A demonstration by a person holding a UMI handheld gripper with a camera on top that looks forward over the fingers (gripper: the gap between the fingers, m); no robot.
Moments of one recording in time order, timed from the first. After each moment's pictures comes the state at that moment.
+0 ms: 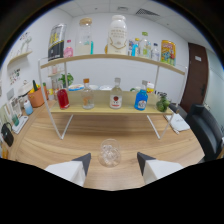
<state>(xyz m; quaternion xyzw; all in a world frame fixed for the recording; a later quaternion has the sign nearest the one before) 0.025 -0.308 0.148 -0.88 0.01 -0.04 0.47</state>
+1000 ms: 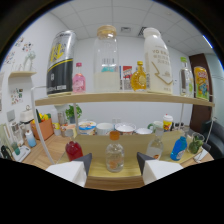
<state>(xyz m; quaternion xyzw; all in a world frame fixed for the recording) -0.054 -0.140 0.213 -0.79 0.00 0.01 0.61</state>
